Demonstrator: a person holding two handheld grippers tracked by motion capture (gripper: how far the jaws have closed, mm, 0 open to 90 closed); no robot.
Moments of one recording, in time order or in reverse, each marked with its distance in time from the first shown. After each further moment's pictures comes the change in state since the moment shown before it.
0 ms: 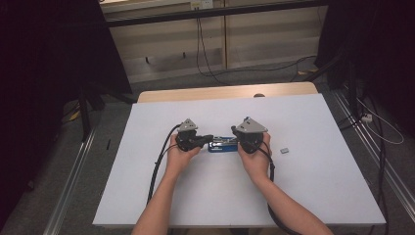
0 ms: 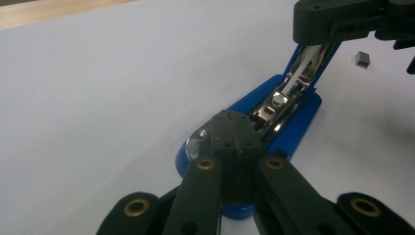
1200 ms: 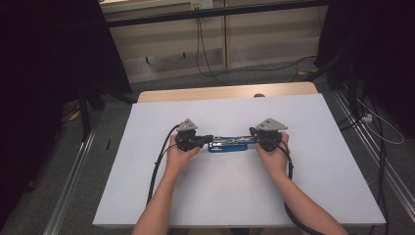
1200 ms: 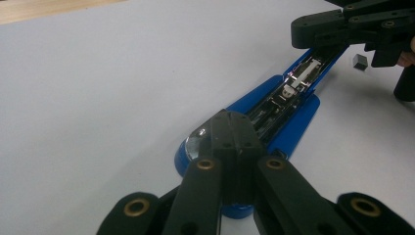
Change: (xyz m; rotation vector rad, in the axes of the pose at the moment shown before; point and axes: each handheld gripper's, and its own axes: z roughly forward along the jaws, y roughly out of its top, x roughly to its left) left arm 0.001 -0.001 -0.001 -0.002 -0.005 -0.022; right arm -0.053 -0.036 -0.004 0.072 -0.001 0.072
